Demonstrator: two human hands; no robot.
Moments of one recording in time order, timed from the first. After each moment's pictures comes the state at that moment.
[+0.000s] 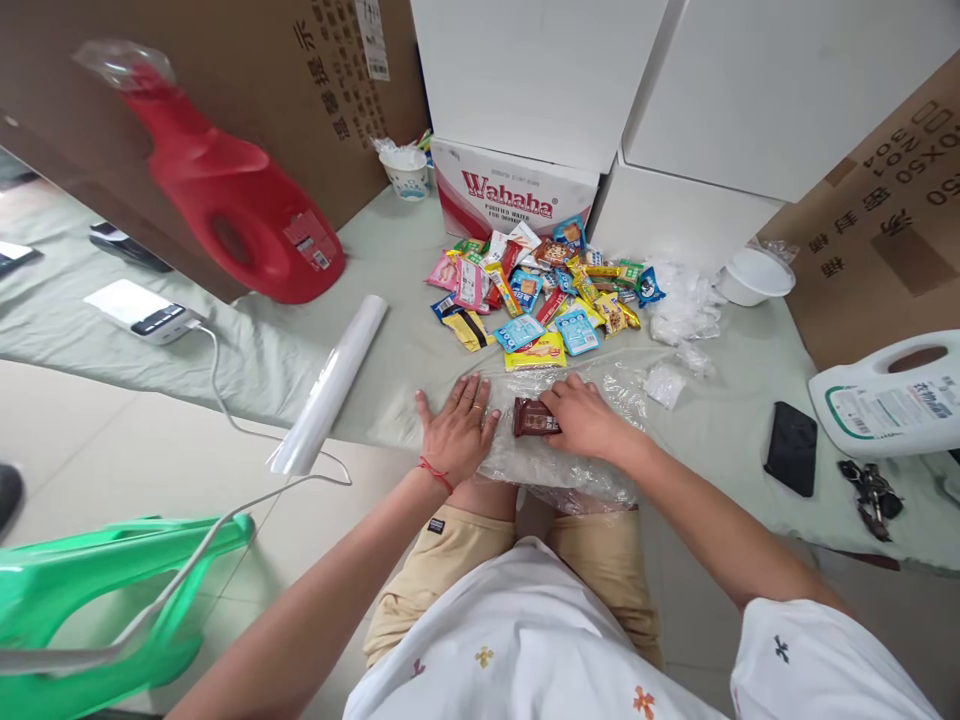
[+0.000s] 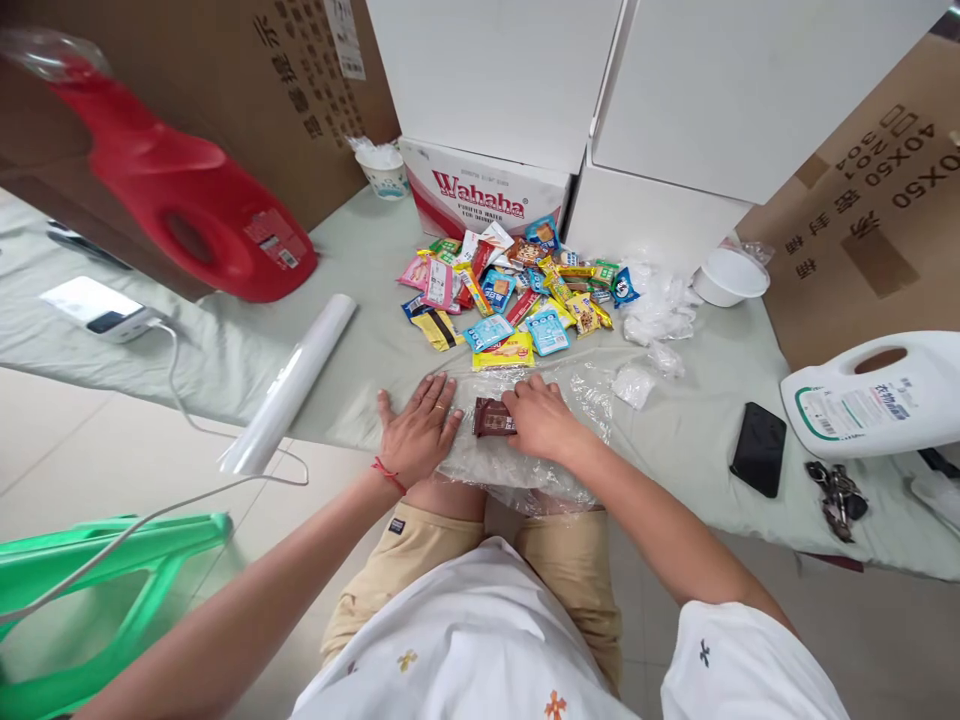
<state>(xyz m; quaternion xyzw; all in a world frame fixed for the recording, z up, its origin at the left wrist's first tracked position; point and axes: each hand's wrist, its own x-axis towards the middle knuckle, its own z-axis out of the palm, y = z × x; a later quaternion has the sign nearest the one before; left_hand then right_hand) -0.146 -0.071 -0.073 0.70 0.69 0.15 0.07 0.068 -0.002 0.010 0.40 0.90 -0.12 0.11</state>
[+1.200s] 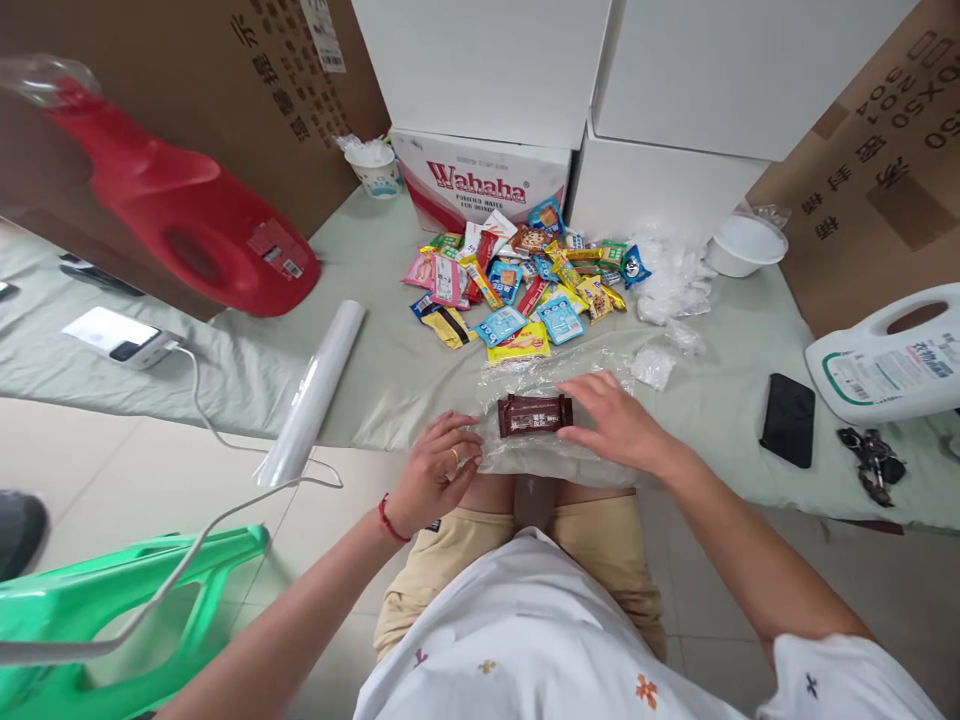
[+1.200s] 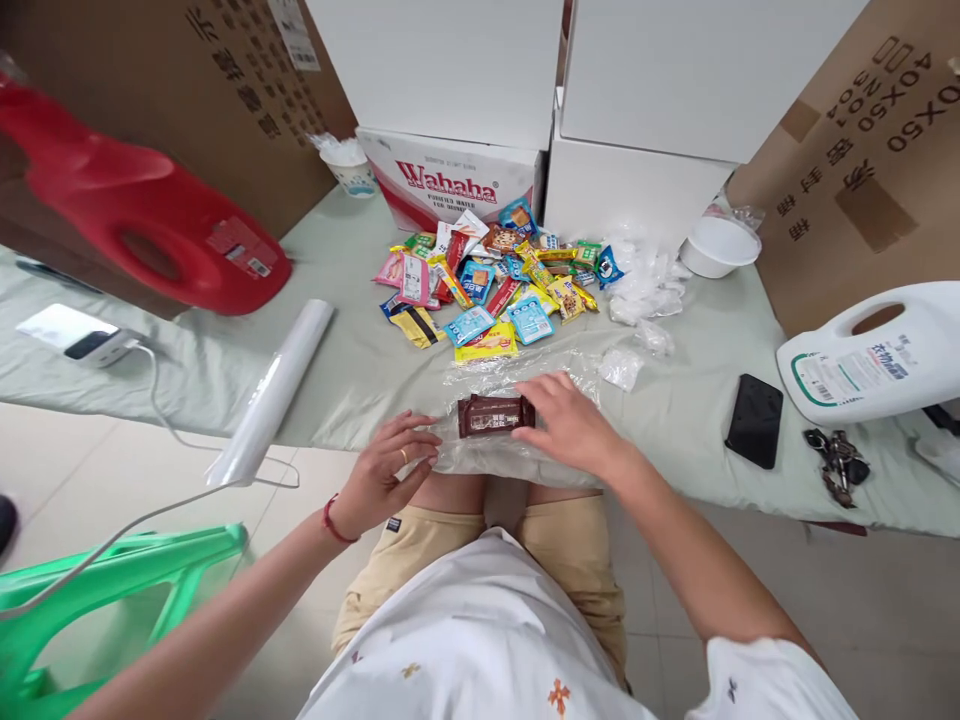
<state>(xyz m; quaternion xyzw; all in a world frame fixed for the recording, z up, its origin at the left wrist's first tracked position) -0.167 -0.111 -0.045 0.81 0.45 0.35 0.14 0.136 -0.027 0.016 0.41 0.88 -0.20 -0.12</state>
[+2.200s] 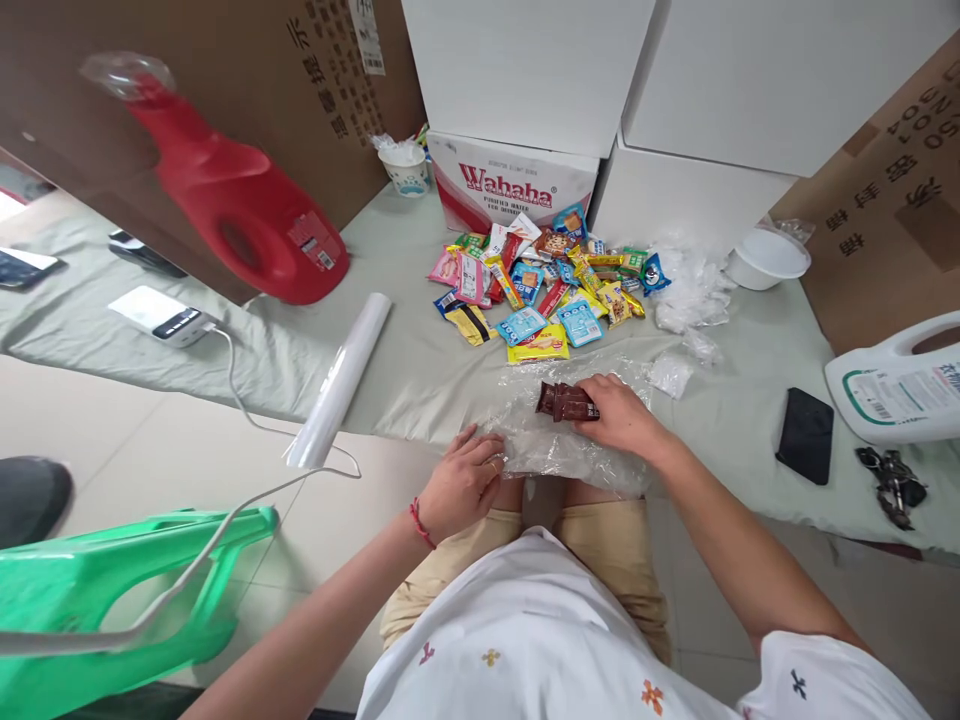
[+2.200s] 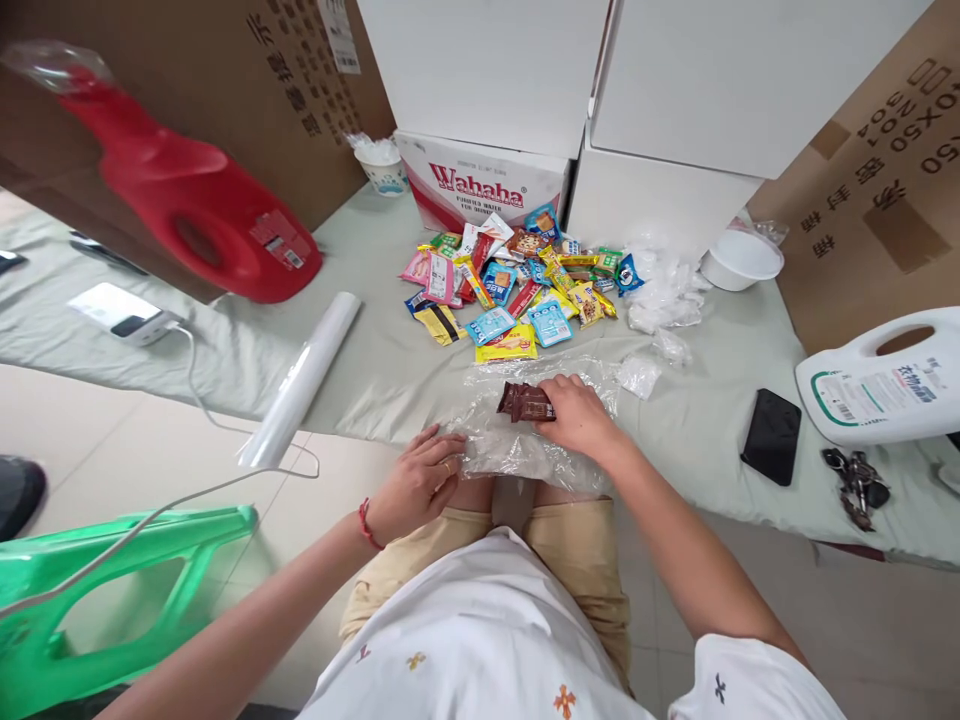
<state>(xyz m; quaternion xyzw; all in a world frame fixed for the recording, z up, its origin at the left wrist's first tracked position) -0.159 -0.136 -0.070 0.85 0.45 0.24 0.11 0.114 -0.010 -0.009 0.47 0.87 -0.16 -0.01</state>
